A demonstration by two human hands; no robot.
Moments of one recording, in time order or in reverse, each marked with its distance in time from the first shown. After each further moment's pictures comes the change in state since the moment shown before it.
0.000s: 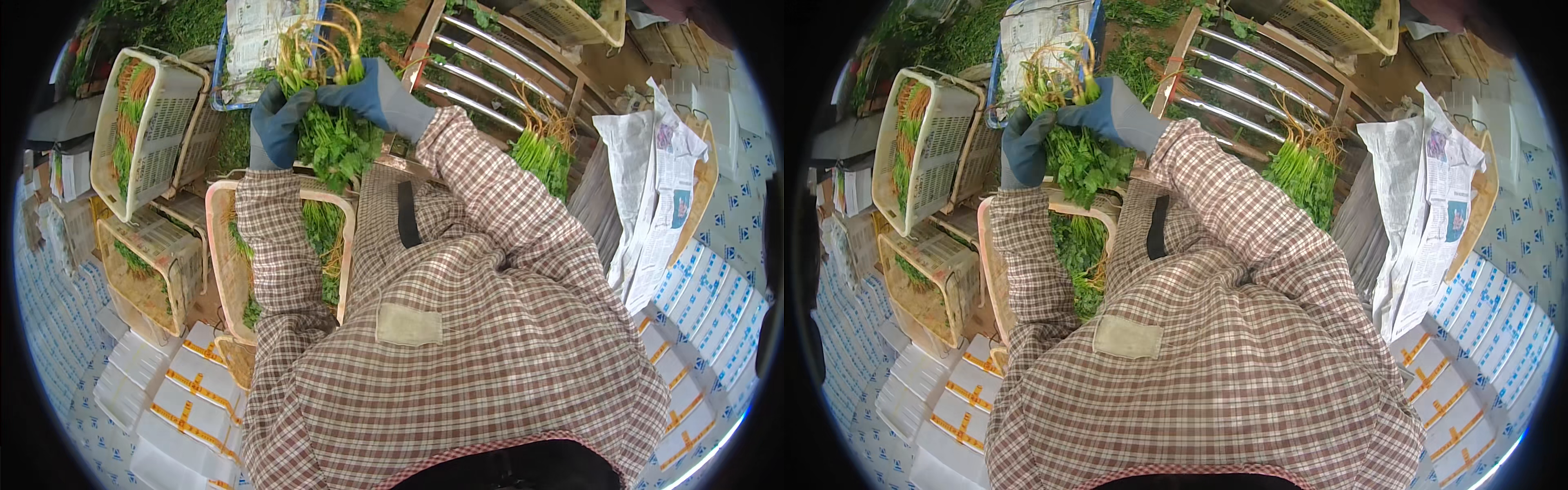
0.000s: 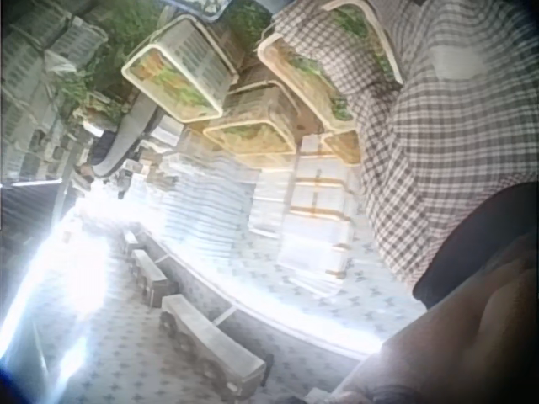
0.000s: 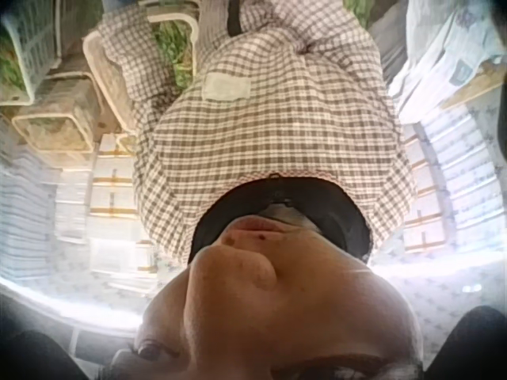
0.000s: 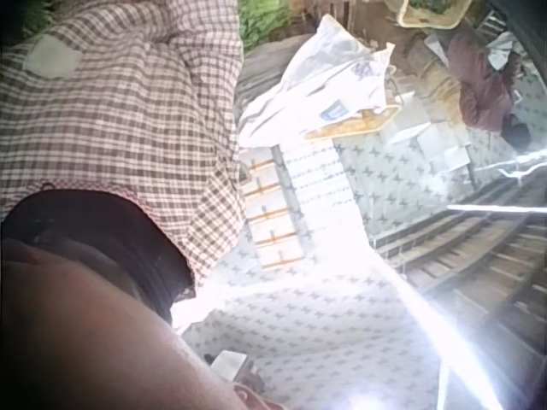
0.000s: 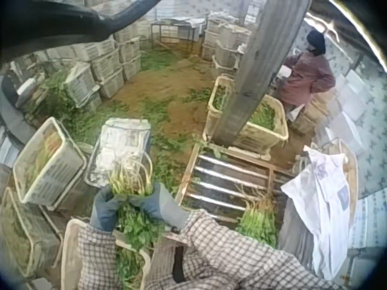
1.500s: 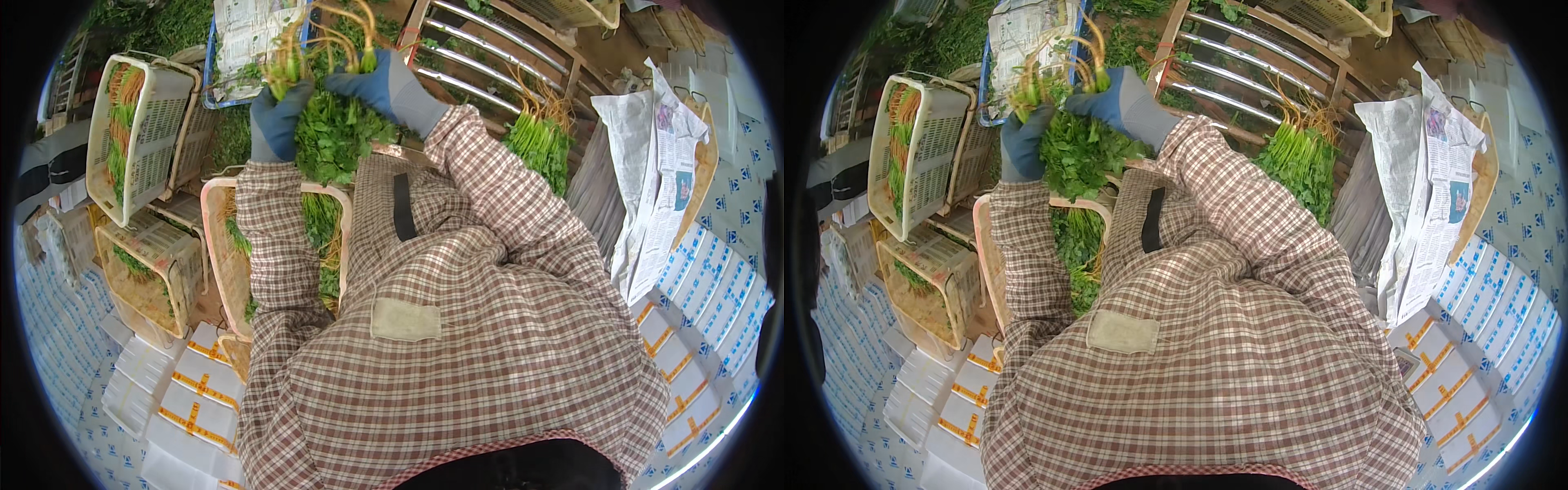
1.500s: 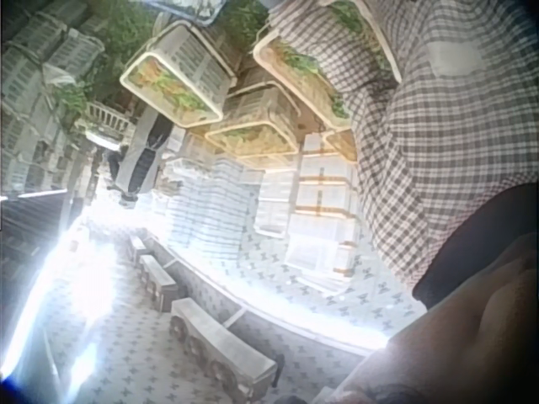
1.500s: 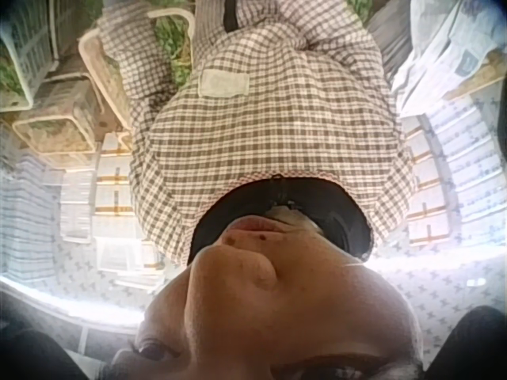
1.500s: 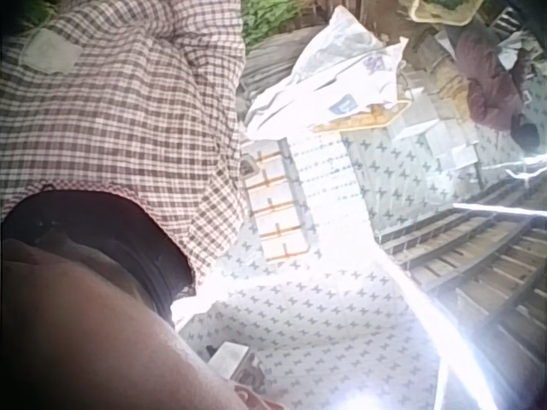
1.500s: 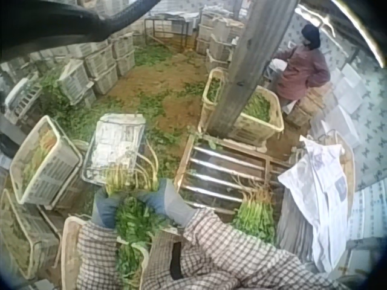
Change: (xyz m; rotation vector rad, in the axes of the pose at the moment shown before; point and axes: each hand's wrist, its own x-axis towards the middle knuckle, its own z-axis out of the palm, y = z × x) left_hand 0.000 -0.011 0.018 0.556 0.133 -0.280; right_hand -0.020 0.005 -0.030 -0.859 0.087 -0.455
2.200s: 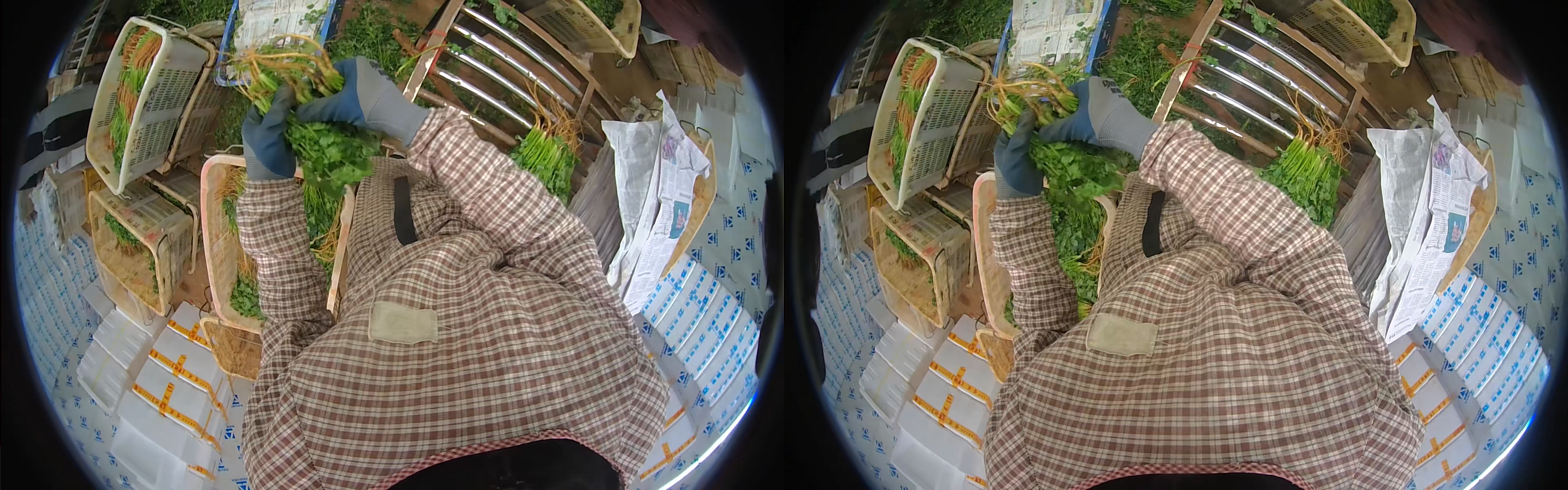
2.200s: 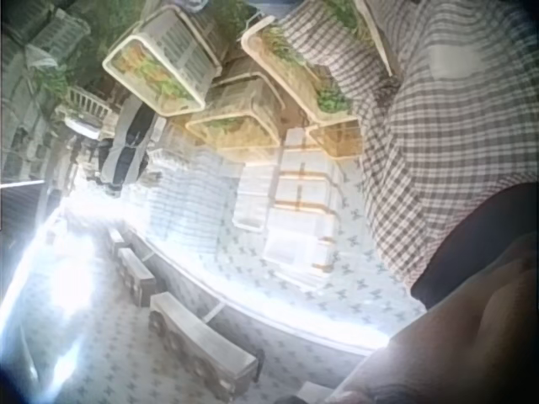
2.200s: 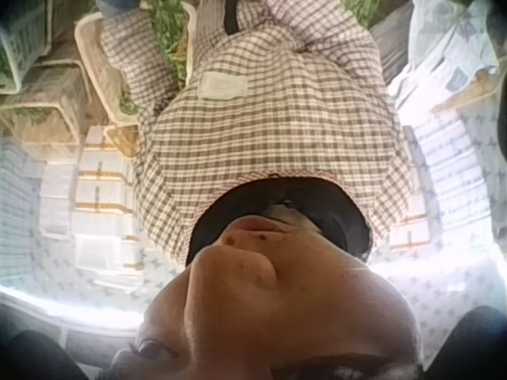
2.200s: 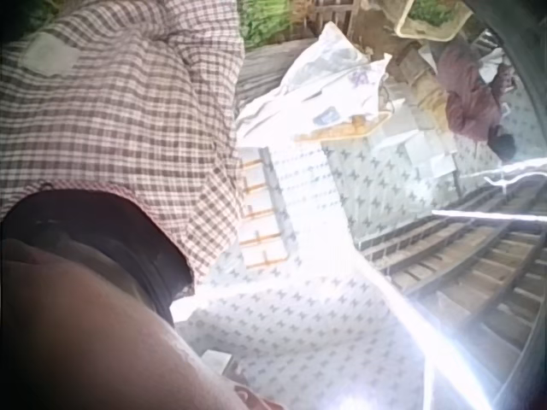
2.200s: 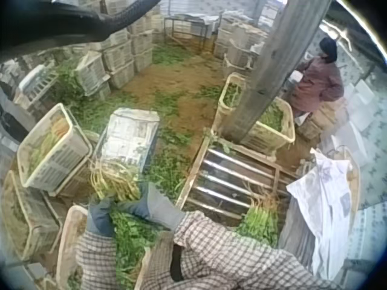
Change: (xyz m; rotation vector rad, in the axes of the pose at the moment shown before) left_hand -0.052 -0.022 -0.012 -0.214 0.300 0.247; right_hand -0.005 -0.023 0.050 -0.550 -0.110 -0.040
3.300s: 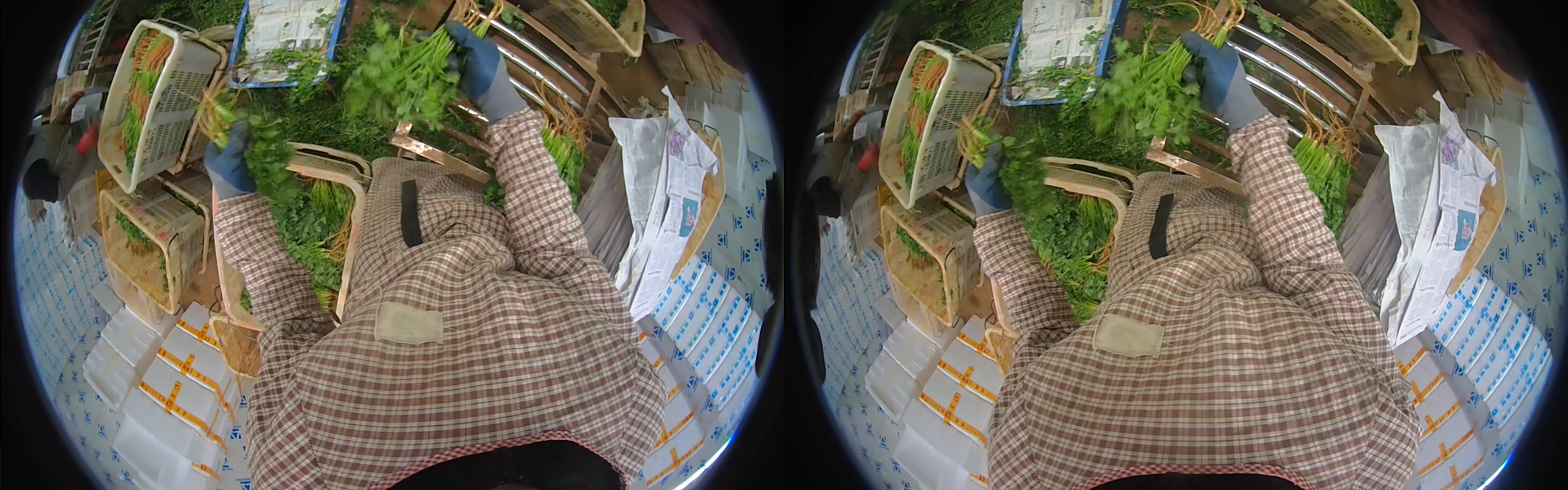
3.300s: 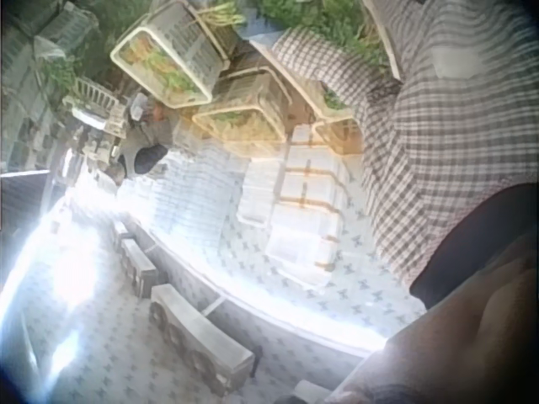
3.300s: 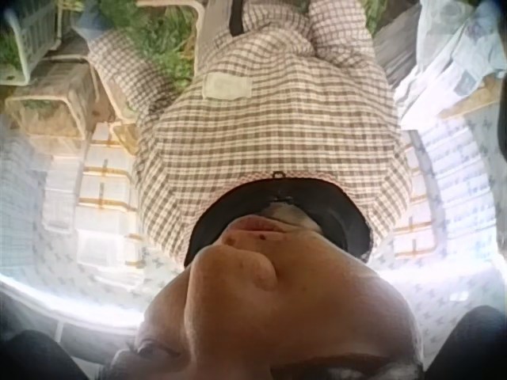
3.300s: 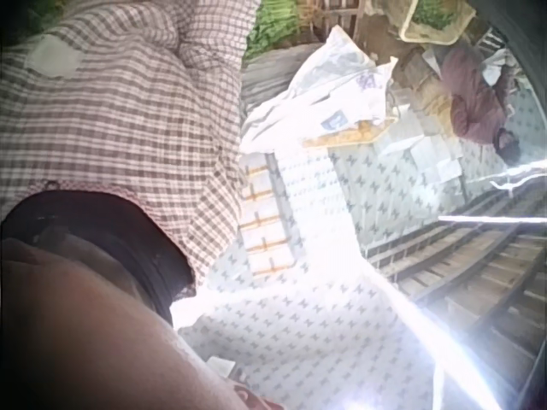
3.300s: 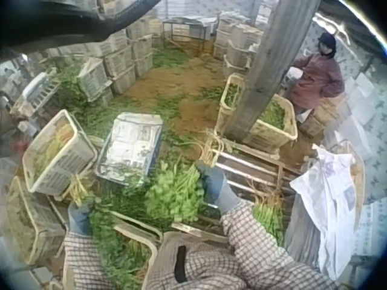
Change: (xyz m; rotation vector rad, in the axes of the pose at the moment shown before) left_hand 0.000 0.011 -0.100 0.090 0.198 0.037; right_hand -0.021 0.060 -0.100 0.948 0.434 0.168
